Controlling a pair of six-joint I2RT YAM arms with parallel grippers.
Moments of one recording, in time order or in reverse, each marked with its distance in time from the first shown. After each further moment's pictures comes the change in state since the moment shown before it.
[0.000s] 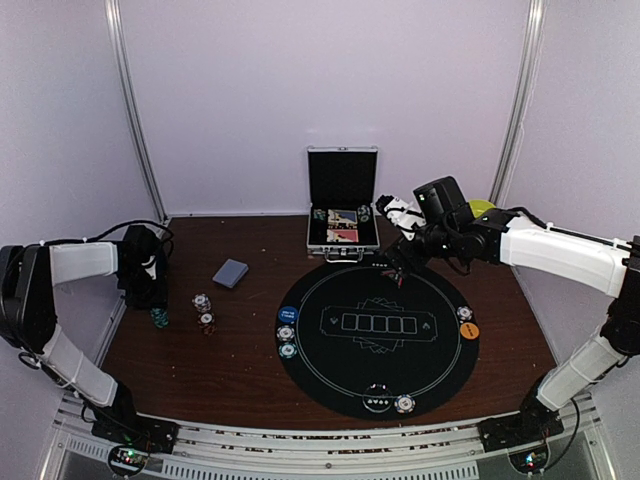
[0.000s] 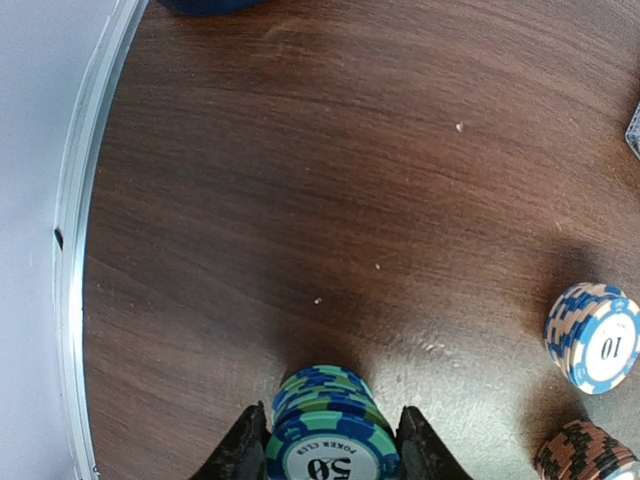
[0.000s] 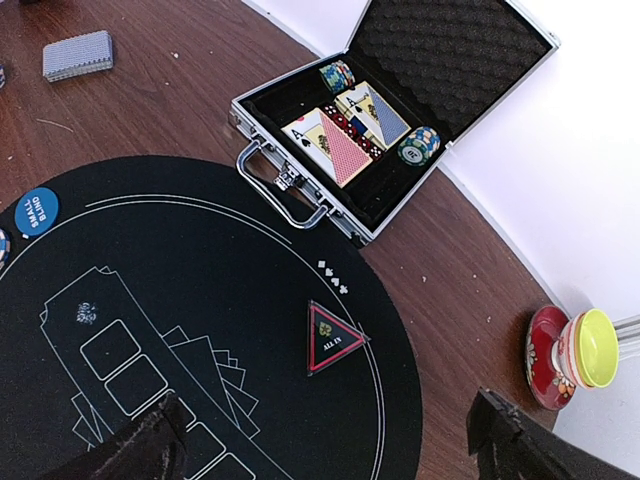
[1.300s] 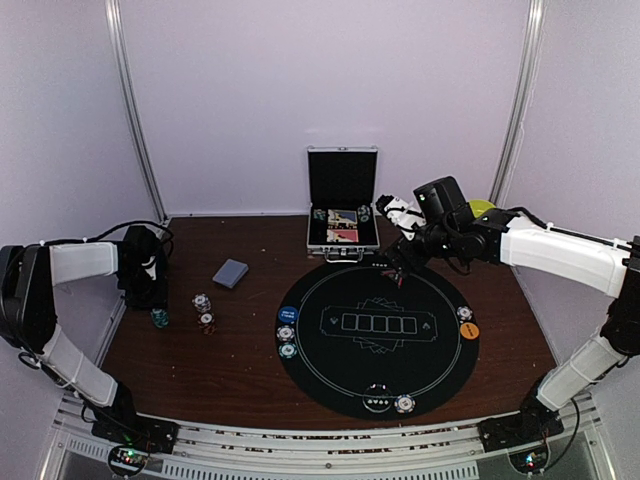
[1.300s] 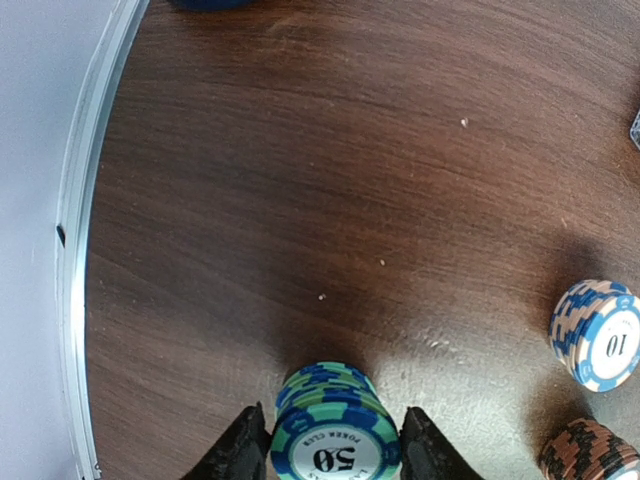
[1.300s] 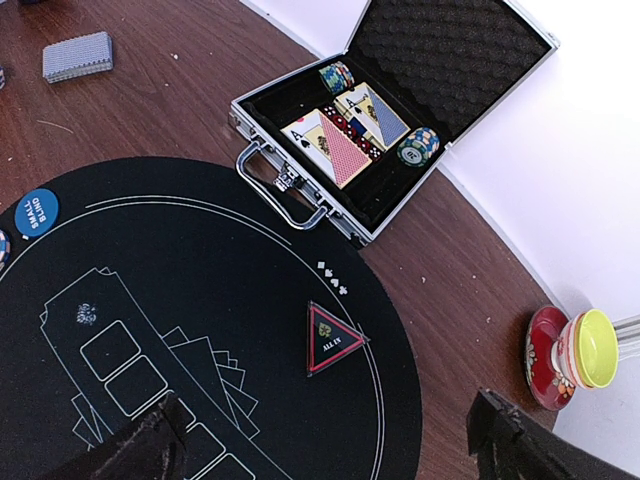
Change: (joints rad) left arm 0.000 0.000 0.000 -0.007 -0.008 0.000; right arm 0.000 -0.001 -0.001 0.002 0.000 0.000
